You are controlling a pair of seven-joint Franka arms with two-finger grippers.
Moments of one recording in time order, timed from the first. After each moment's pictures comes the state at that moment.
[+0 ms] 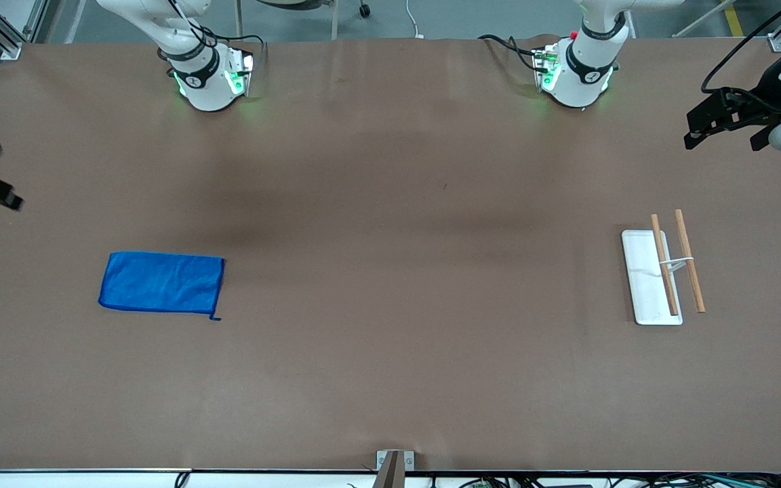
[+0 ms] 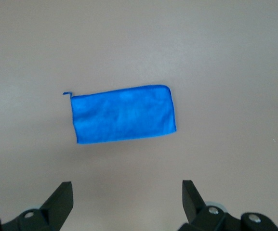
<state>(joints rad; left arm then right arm) -0.04 -0.02 -0.07 -1.45 -0.02 1.41 -0.08 -0.08 0.13 -0.07 -1.58 0.00 1.67 0.01</state>
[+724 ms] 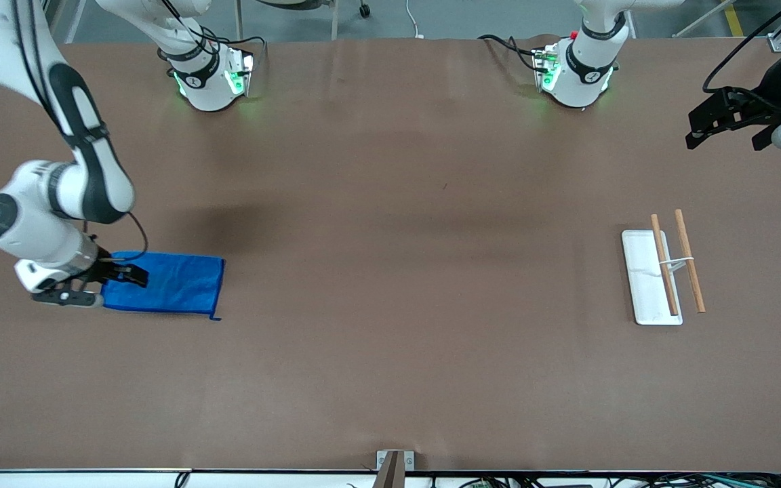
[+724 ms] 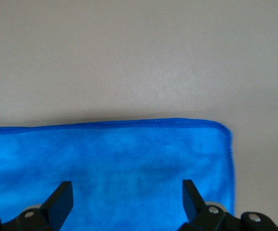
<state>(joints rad) -0.04 -0.02 -0.07 -1.45 -0.02 1.41 -0.08 -0.06 0.44 -0.07 -2.09 0.00 2.60 -0.05</state>
